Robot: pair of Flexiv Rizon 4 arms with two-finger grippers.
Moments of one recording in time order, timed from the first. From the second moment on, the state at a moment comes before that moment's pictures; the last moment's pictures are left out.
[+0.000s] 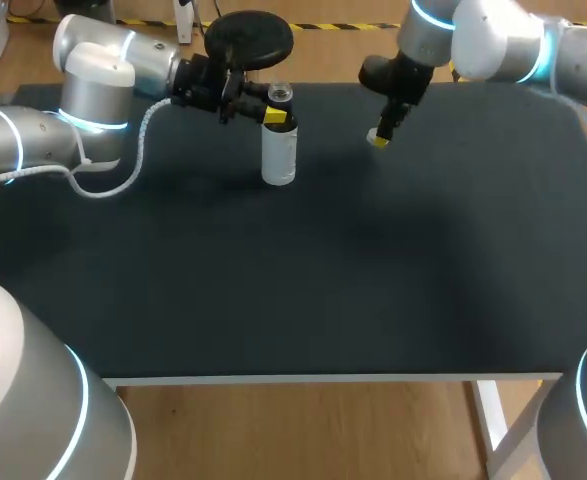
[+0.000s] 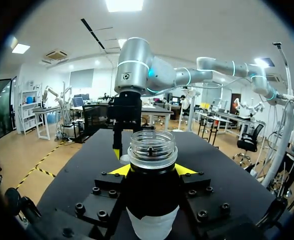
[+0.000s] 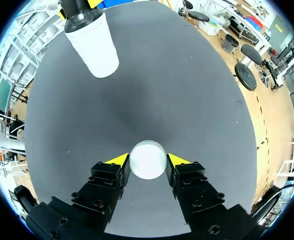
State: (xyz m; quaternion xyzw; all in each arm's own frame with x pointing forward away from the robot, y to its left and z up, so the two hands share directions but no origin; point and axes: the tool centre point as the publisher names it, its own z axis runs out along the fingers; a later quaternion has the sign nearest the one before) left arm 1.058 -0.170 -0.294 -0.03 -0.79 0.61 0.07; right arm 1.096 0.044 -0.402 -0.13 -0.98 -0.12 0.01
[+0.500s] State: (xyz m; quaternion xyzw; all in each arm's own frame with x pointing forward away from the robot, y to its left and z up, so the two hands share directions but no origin) left arm 1.058 -0.170 -0.294 -0.03 -0.79 0.61 0.07; right arm 1.091 0.042 -0.419 -0.15 -0.98 -0.13 0.03
